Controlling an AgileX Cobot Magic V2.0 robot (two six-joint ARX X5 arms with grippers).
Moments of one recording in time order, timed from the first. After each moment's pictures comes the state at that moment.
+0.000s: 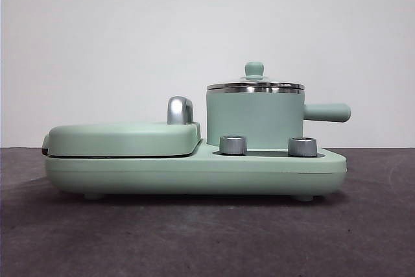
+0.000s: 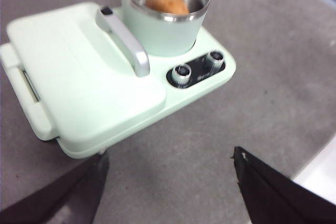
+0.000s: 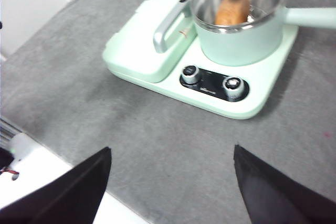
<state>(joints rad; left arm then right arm) -0.68 0.60 0.99 -0.89 0.05 -0.15 0.54 0.44 1.06 -1.10 -0.20 0.27</state>
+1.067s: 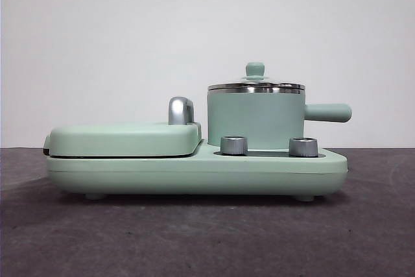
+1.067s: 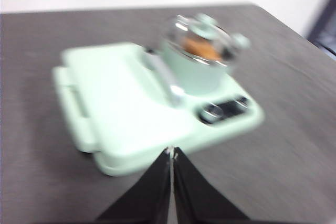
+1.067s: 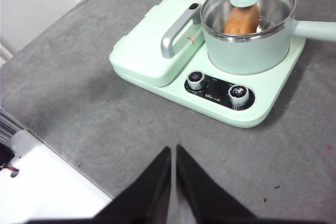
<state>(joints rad) -0.47 0.43 0.89 -0.81 0.08 -0.18 0.54 0.44 1.06 -1.09 -0.21 0.24</state>
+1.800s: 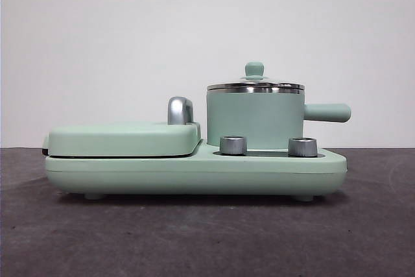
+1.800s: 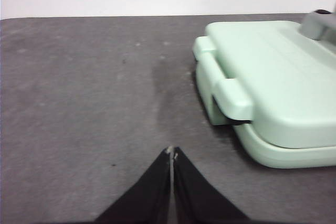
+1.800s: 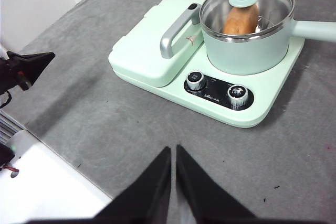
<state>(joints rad) -0.03 0.00 0.12 -0.32 0.08 0.01 0.54 0.44 1.06 -1.09 -0.21 0.24</state>
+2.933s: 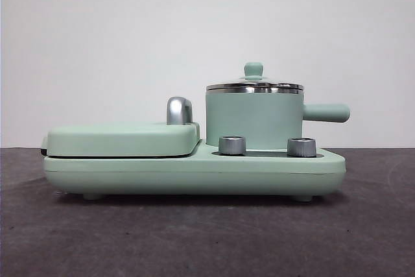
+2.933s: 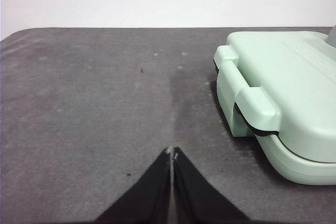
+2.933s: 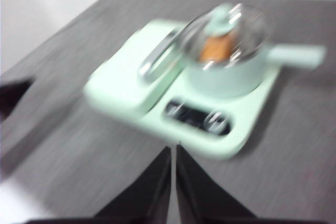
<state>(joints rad) 0.02 0.00 0.03 -0.17 0.08 0.01 0.43 0.39 0.91 -0.86 -0.19 0.21</state>
